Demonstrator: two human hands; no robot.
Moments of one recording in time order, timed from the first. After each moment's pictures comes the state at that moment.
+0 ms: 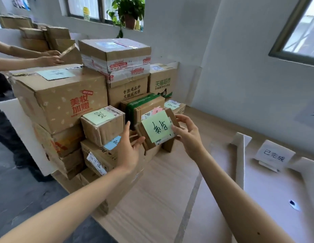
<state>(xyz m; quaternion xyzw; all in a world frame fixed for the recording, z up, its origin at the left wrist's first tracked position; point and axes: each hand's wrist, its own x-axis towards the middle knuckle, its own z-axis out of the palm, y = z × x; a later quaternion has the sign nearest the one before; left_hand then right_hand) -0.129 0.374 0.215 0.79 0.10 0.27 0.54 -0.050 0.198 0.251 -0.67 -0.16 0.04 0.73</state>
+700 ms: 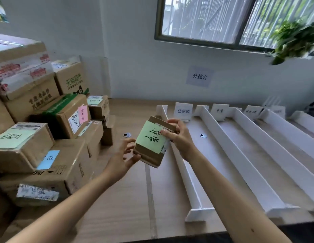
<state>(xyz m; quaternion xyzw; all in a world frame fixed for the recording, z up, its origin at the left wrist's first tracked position) -0.159 0.322 0.190 0.76 -0.30 -0.10 0.58 -0.212 0.109 0.252 -0.70 0.09 -0.17 0.69</state>
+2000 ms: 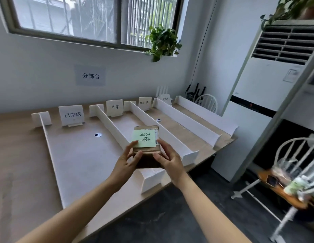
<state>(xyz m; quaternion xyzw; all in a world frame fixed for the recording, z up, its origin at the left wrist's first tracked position) -0.442 -0.055 0.198 0.58 -0.39 -0.32 0.64 -0.579 -0.163 0.208 -0.69 0.23 -0.33 0.60</state>
